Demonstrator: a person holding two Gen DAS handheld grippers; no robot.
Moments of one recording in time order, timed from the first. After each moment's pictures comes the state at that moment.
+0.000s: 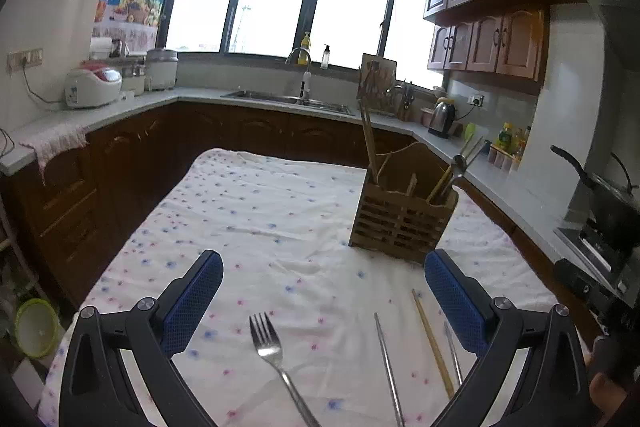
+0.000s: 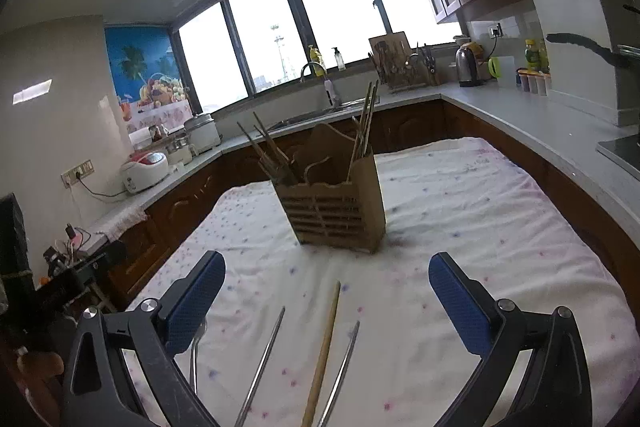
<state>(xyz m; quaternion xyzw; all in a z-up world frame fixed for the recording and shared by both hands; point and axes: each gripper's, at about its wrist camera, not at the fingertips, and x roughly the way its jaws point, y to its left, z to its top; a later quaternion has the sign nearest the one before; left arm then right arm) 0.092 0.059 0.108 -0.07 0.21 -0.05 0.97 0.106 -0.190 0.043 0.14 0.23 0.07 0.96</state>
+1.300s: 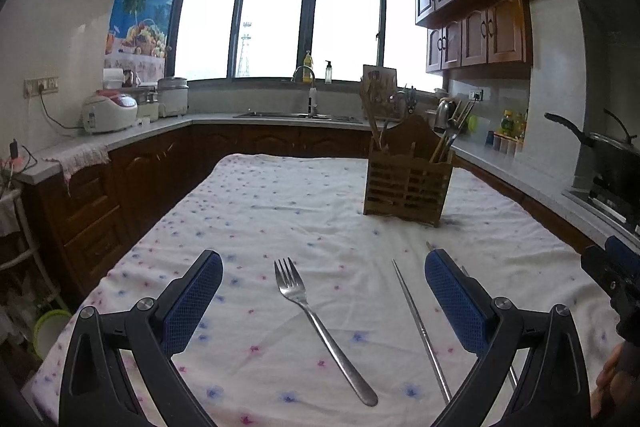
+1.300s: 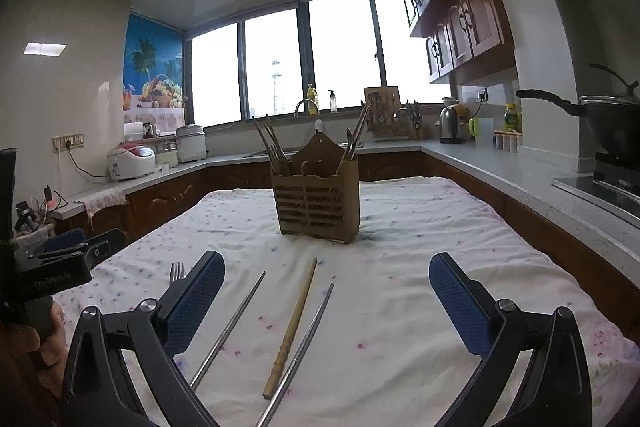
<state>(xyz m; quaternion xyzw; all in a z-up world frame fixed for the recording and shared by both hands) 0.018 0.056 0.045 -0.02 0.17 -0.03 0.98 0.013 -0.162 0.004 0.06 0.14 0.02 0.99</state>
